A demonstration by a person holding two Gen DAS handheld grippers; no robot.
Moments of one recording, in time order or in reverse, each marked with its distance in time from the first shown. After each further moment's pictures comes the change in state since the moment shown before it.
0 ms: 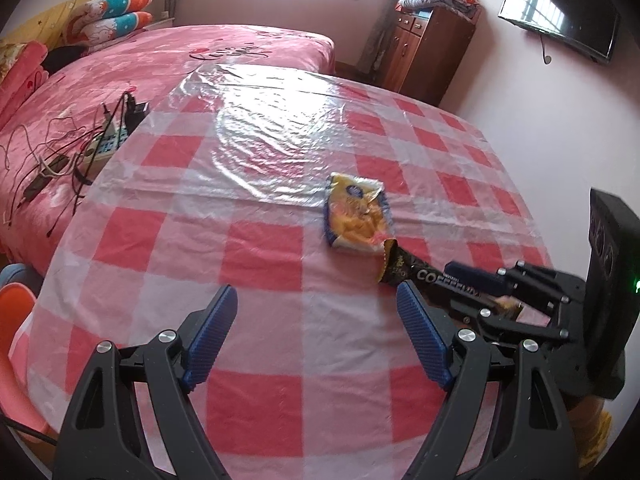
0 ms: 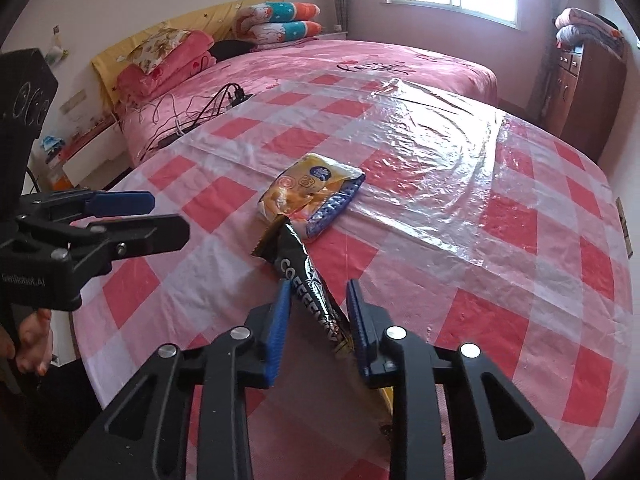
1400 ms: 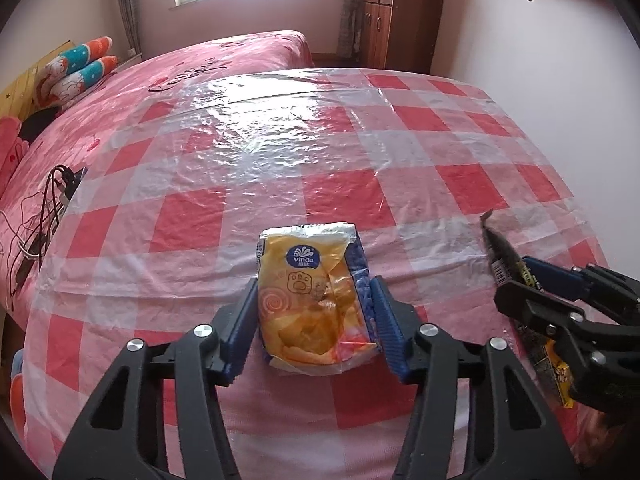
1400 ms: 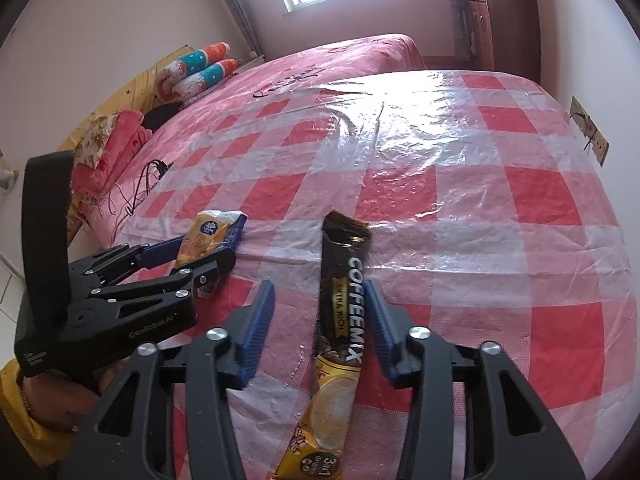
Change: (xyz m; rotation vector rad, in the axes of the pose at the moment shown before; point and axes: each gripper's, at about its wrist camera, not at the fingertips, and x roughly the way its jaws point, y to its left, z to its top) left arm 0.085 -0.067 0.039 0.212 0.019 0.104; right arm -0.013 -0.081 -0.007 0.356 -0.043 -0.043
